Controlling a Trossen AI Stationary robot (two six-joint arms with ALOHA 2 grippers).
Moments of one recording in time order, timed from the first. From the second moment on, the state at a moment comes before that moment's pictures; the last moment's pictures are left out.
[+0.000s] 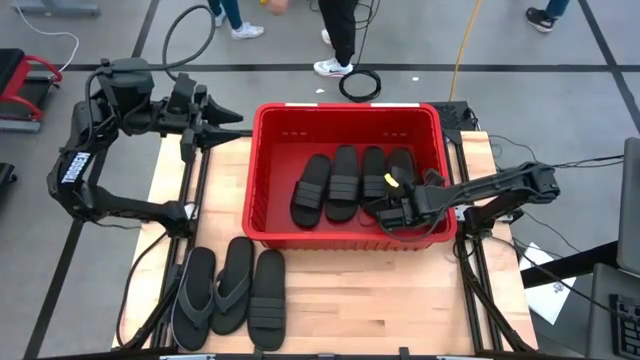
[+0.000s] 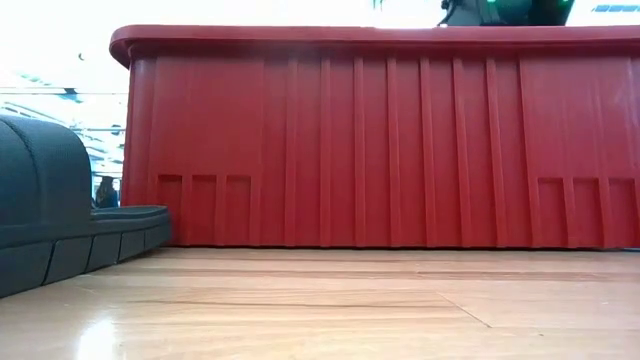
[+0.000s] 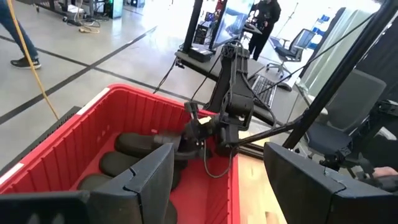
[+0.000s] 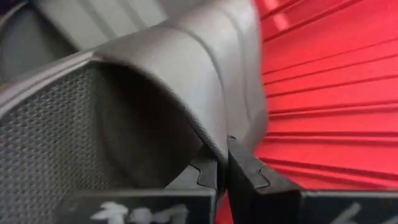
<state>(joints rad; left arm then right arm) 0.50 1.14 1.84 -0.94 0.47 -0.19 0.11 1.45 1.00 -1.34 0.70 0.89</state>
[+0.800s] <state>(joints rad) 0.50 1.14 1.84 -0.92 0.49 -0.20 0.08 1.26 0.96 -1.21 0.37 0.87</state>
